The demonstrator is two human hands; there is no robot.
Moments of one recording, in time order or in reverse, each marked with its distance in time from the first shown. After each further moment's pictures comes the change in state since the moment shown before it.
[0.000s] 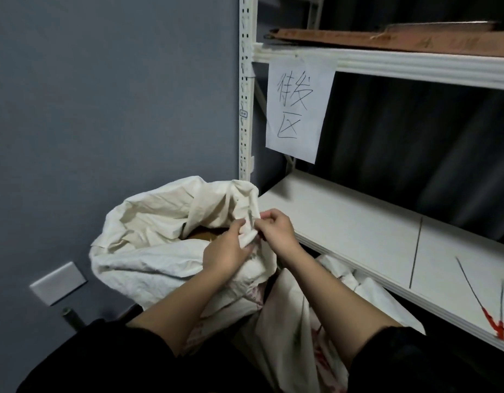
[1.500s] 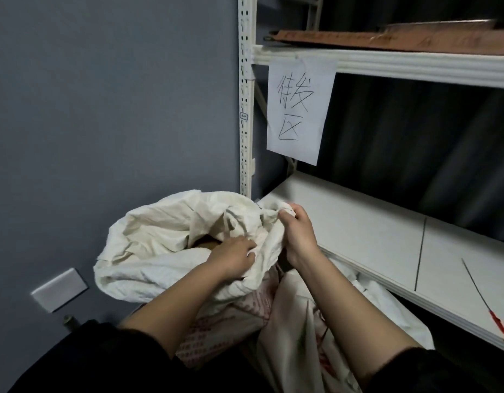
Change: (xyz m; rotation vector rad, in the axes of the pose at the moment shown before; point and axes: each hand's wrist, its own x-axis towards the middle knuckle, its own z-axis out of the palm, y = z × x) left_hand 0.022 -0.008 -0.001 0.275 -0.325 0.232; right_hand -0.003 -0.014 -0.016 0.474 0.141 0.060
